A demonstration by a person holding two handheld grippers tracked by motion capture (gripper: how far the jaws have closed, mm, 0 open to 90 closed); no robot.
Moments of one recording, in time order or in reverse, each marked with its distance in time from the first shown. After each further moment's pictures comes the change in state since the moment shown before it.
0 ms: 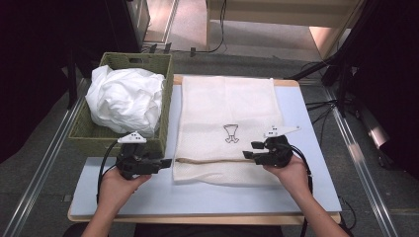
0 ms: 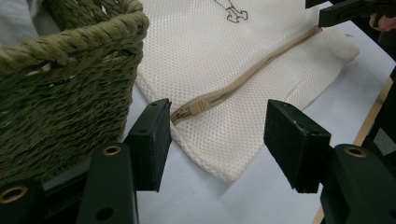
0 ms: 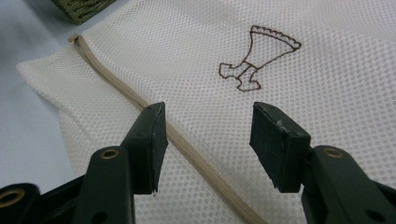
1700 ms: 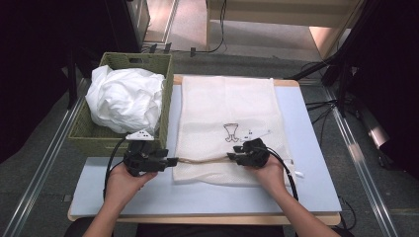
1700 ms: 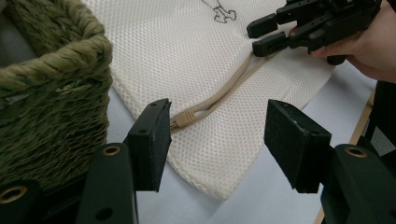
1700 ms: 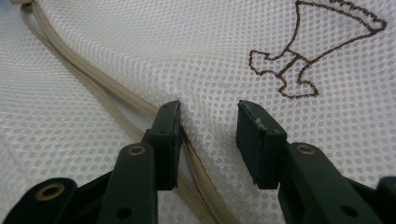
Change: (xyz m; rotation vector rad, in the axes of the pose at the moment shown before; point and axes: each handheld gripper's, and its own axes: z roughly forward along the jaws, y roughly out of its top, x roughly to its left) left arm -0.002 0.009 0.015 0.016 -0.034 0.020; right arm 0.014 -0.004 0.068 0.056 -0.042 -0.059
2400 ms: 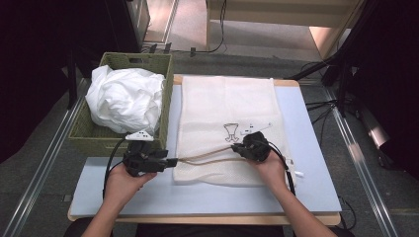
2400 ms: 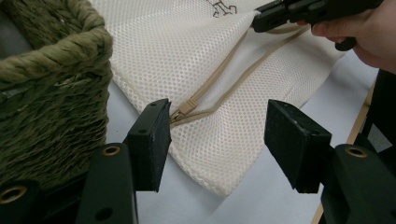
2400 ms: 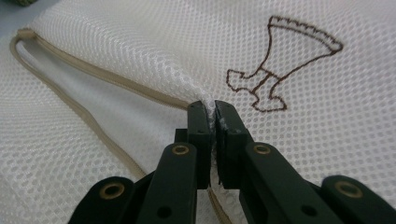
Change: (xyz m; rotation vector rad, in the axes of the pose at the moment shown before) left arm 0.001 -0.001 -0.001 0.010 -0.012 0.006; right arm -0.003 0.019 -0.012 0.021 -0.042 0.034
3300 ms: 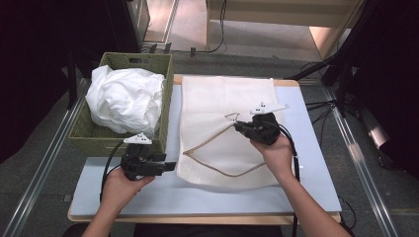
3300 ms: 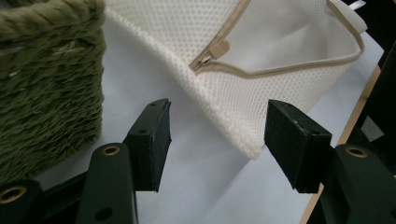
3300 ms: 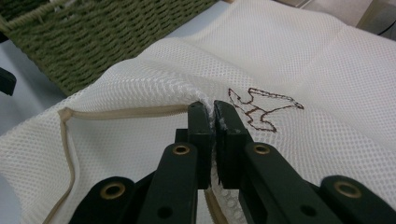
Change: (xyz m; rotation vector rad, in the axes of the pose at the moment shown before) left arm -0.001 -0.008 -0.005 0.016 0.005 -0.021; right arm -0.003 0.053 -0.057 -0.189 -0.002 0.003
